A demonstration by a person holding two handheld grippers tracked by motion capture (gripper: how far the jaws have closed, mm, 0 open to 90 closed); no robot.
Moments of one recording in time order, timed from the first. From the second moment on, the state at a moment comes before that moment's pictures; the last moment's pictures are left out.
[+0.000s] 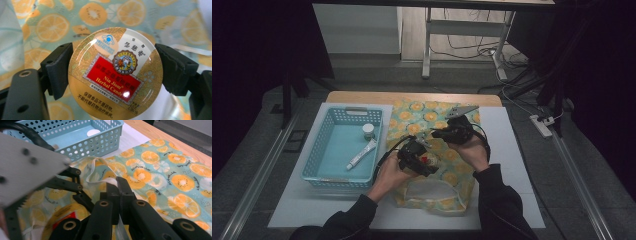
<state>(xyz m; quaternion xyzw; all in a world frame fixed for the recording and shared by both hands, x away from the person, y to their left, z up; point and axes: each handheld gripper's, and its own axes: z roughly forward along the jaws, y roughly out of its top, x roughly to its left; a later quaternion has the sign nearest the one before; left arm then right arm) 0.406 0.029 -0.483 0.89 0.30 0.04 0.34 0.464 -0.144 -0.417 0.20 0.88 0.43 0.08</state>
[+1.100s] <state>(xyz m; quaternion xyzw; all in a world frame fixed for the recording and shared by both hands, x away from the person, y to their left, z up) 0.444 0.021 -0.520 0.87 0.34 0.10 0.34 0.468 -0.141 -0.427 0.20 0.88 0.42 0.08</state>
